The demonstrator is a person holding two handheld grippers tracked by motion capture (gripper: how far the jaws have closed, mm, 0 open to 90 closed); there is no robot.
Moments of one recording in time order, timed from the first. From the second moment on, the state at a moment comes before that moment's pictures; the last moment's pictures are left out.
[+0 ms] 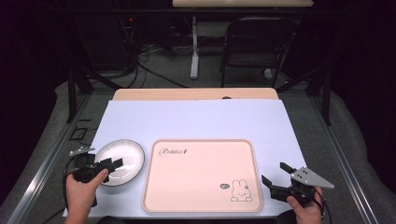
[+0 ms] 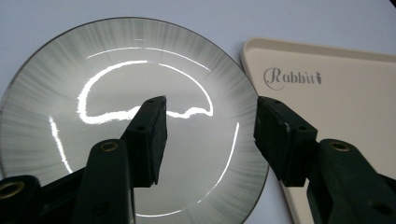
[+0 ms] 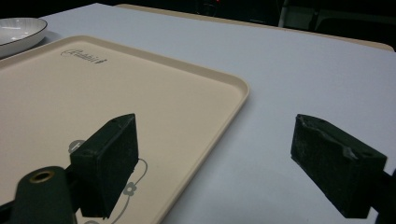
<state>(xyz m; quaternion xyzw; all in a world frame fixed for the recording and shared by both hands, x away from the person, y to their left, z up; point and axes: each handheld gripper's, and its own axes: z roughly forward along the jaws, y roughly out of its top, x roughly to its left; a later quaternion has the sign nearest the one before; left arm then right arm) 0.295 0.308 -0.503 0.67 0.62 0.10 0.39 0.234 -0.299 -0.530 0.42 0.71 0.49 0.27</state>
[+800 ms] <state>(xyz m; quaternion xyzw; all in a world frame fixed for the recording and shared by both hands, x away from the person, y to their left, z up) 0.311 0.365 -0.494 0.63 0.70 0.06 0.32 0.234 -0.300 -0.530 0.42 0.71 0.49 0.27</state>
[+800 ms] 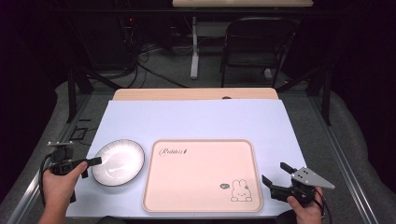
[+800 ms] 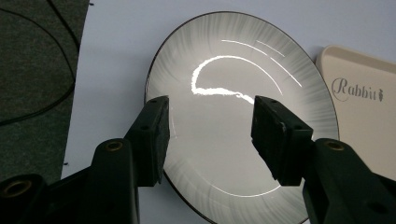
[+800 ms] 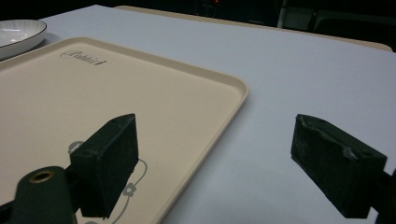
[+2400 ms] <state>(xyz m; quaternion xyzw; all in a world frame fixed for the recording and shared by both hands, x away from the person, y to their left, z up) 0.349 0.371 -0.526 0.63 0.74 -0.02 0.23 0.234 -0.300 -0.530 0.43 0.71 0.49 0.27</state>
